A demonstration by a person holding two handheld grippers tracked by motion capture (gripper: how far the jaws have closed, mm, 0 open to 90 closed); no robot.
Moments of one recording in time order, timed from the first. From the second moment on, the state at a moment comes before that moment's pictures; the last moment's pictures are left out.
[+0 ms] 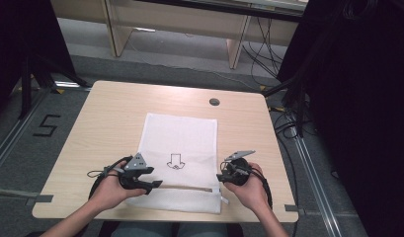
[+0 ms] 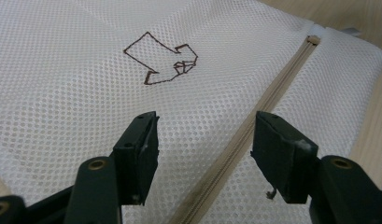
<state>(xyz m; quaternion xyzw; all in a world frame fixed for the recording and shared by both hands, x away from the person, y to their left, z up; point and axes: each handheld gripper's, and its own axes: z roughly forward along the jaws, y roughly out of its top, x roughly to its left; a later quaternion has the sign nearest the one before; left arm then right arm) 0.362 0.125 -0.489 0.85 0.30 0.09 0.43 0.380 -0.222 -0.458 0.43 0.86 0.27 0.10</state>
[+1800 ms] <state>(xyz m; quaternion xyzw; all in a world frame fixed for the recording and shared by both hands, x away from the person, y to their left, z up) 0.366 0.024 -0.489 0.87 0.20 0.05 0.44 0.372 -0.201 -0.481 0.47 0.86 0.19 0.02</state>
